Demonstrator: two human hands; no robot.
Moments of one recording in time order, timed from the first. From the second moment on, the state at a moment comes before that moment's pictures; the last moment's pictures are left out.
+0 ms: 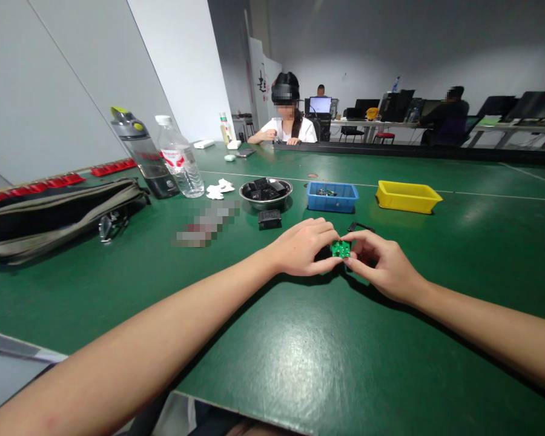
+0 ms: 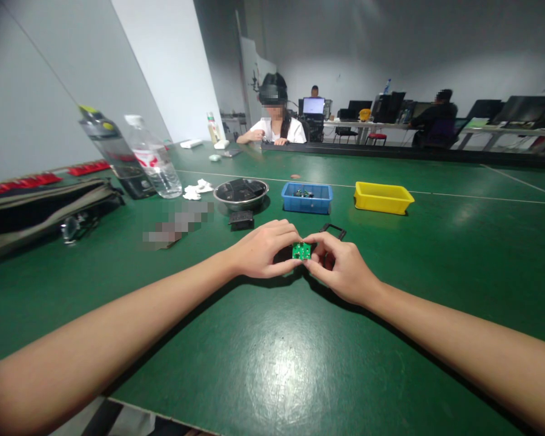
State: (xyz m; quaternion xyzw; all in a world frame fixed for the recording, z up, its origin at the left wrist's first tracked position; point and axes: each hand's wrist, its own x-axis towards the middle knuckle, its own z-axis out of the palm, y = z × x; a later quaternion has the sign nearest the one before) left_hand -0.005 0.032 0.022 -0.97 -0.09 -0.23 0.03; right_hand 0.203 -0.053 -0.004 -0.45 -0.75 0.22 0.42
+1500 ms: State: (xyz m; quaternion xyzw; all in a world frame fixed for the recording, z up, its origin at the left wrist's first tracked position) left_hand -0.004 0.032 0.024 -0.97 -0.09 -0.24 0.01; right_hand 0.200 -0.054 0.000 -0.46 -0.73 0.26 0.44
